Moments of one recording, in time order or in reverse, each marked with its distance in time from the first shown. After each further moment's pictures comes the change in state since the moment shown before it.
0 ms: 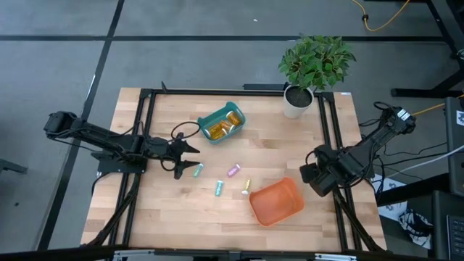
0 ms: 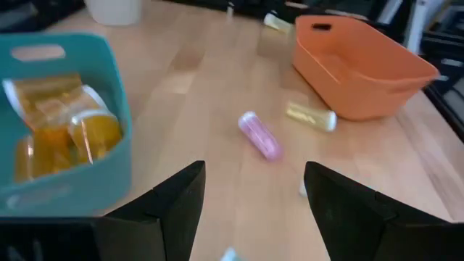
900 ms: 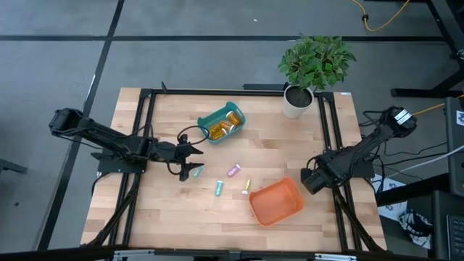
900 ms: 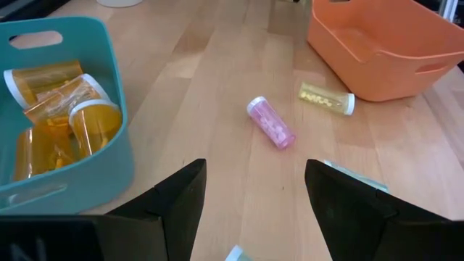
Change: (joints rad) left arm -0.041 0.140 0.073 -0.026 -0.070 -0.003; right arm -0.053 -0.013 -0.539 0.521 -0.274 0.239
